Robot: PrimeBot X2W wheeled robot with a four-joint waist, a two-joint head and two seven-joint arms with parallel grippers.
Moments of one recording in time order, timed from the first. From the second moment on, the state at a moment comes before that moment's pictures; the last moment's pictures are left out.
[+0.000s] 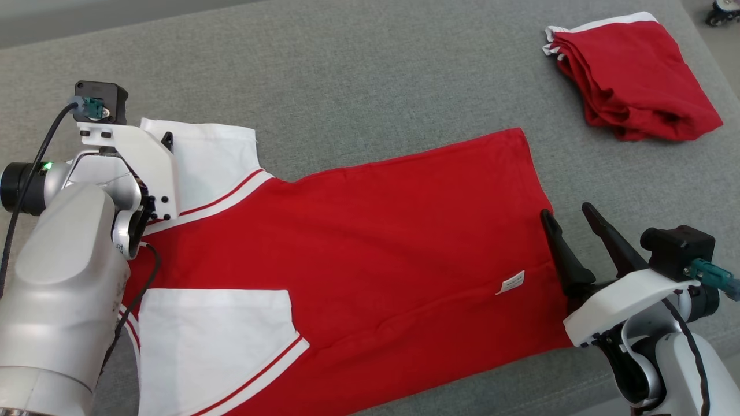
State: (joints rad) left arm -0.88 0.28 -0.39 0.89 -0.40 0.07 0.28; right arm -0.24 -0.11 0.12 0.16 0.36 0.13 0.06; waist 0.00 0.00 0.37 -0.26
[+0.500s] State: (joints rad) left arm -0.97 0.25 -0.42 1.06 -0.38 0.04 0.25; right arm -0.28 -0.12 0.14 0.17 0.38 0.13 0.03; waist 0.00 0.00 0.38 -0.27
